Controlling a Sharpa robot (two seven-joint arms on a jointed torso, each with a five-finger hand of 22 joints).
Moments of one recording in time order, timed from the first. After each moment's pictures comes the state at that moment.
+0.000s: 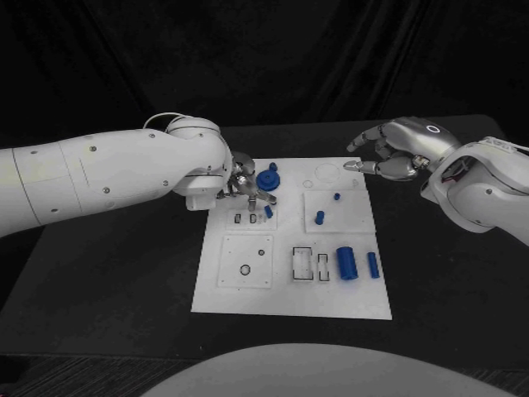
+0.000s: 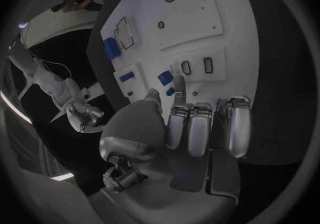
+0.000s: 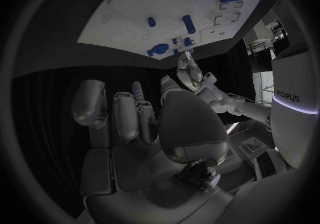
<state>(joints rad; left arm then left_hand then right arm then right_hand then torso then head) 1.43 -0.64 -0.22 1.47 -0.94 0.21 -0.64 1.08 0.16 -0.15 0.24 0.10 0.93 0.07 0.50 0.74 1.46 0.01 1.57 1.31 1.47 -0.03 1.57 1.31 0.05 1.41 0.08 1.49 1.31 1.40 -0.96 -0.25 1.61 -1.53 -0.48 -0.04 1.20 0.02 0.00 0.29 0.19 0.79 0.08 0.24 0.16 1.46 -0.01 1.47 1.31 1.47 -0.07 1.27 1.27 0.08 1.42 0.04 1.07 1.31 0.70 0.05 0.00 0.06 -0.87</state>
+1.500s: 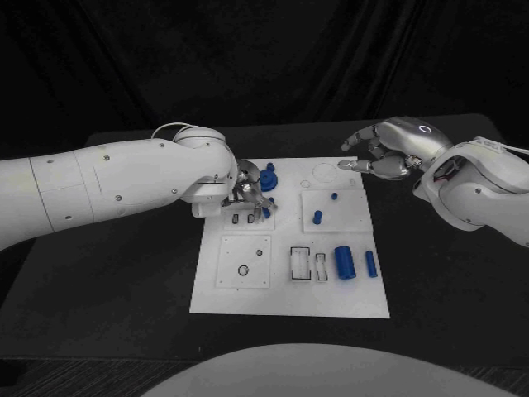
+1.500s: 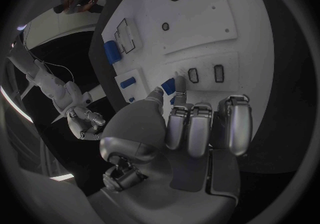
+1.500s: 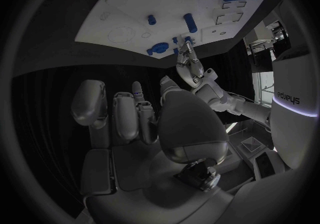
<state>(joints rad) 1.40 -0.60 -0.22 1.44 -0.94 0.22 -0.61 1.12 0.16 -0.07 0.16 0.18 0.91 0.07 0.45 0.78 1.47 0.01 1.57 1.31 1.47 -0.03 1.57 1.31 0.05 1.40 0.08 1.47 1.31 1.39 -0.94 -0.25 1.60 -1.54 -0.50 -0.04 1.20 0.03 0.00 0.29 0.20 0.79 0.08 0.24 0.16 1.46 -0.01 1.47 1.31 1.47 -0.07 1.27 1.27 0.08 1.42 0.04 1.07 1.31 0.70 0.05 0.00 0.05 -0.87</state>
